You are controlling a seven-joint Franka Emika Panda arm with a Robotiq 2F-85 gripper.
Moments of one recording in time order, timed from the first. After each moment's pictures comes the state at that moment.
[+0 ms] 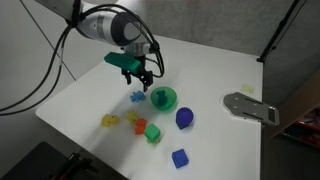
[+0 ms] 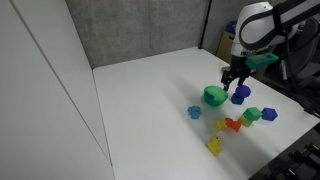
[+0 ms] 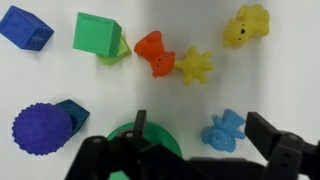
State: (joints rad) arm 0.00 0.37 -0.02 -2.03 0.03 2.20 0.06
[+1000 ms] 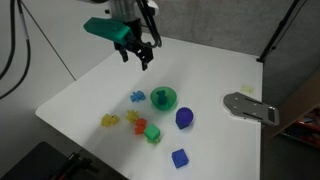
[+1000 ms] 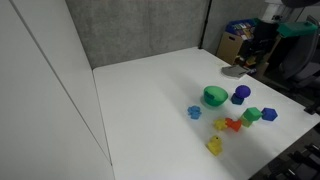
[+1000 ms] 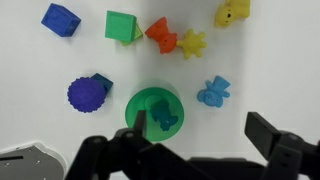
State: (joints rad) arm -0.02 0.04 -0.04 -2.15 0.03 2.16 0.06
